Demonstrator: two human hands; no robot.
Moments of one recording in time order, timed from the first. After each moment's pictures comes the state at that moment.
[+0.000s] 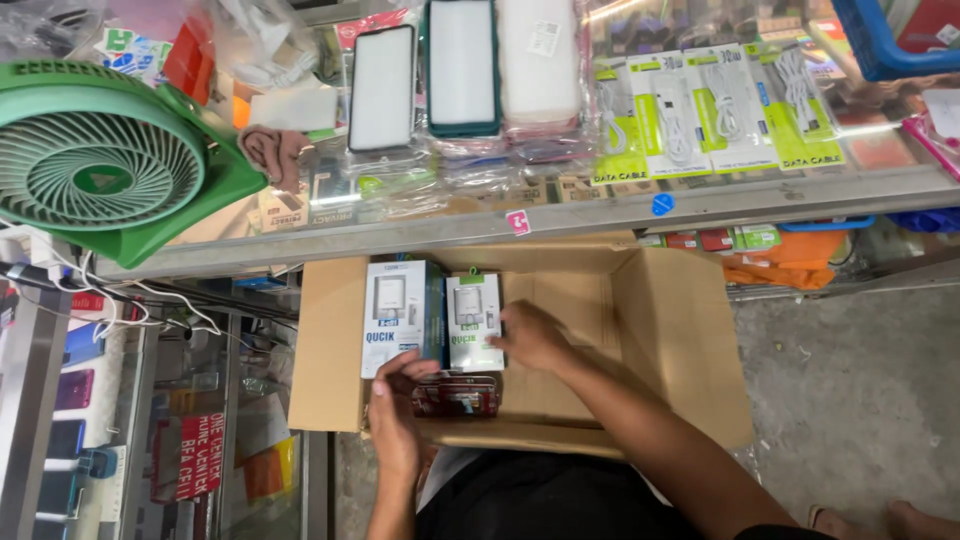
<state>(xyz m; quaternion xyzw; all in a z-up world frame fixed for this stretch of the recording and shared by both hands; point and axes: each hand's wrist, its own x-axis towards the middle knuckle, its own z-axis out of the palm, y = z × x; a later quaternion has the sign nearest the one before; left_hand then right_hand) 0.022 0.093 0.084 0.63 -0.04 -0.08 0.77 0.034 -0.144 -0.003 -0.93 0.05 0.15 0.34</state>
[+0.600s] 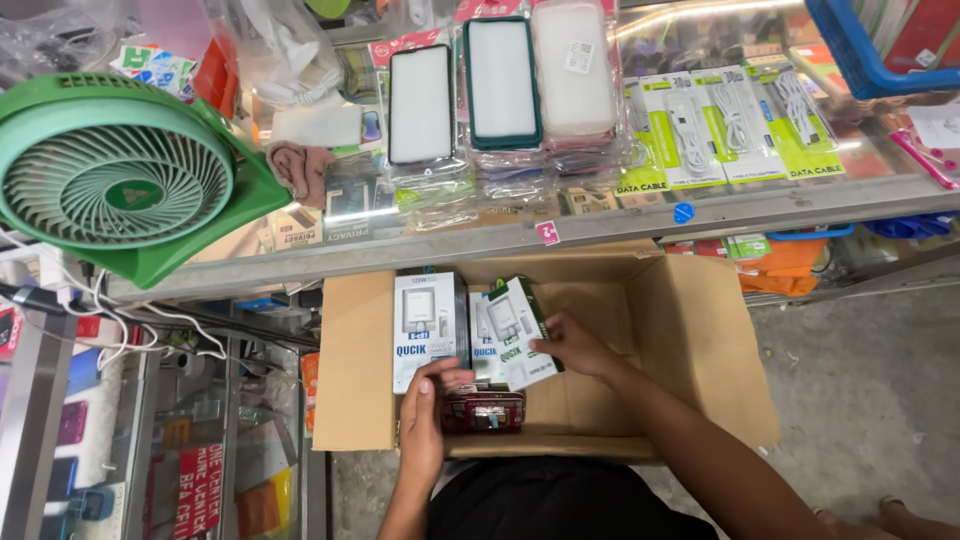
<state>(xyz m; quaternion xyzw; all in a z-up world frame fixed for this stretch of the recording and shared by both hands) 0.048 0.123 0.069 0.63 -0.11 -0.20 0.74 0.017 -0.175 -0.096 -0.75 0.23 0.14 0.61</state>
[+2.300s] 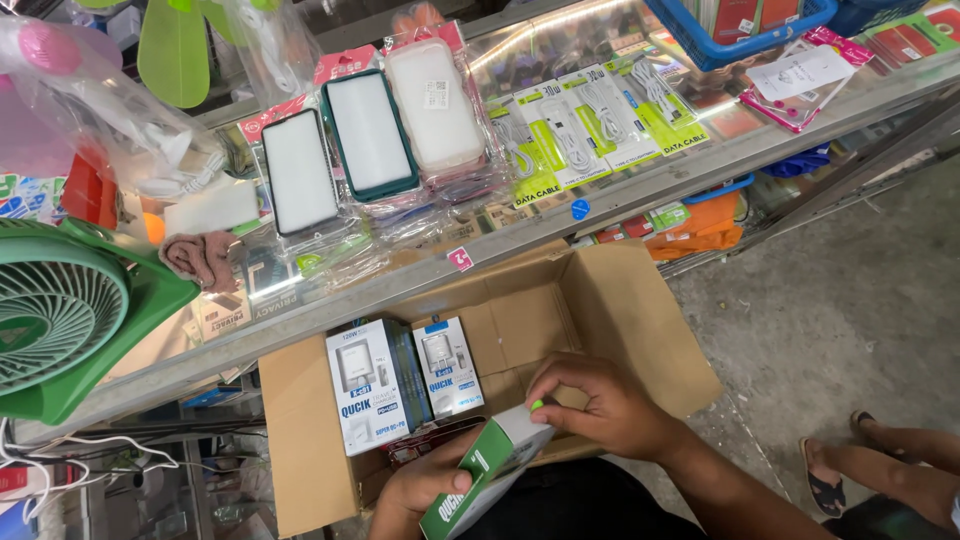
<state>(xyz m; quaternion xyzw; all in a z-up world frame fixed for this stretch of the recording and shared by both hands) 0.061 0.085 0.089 0.32 -0.29 -0.70 0.56 -0.090 -0.161 0.193 -0.79 0.00 -0.09 0.60</state>
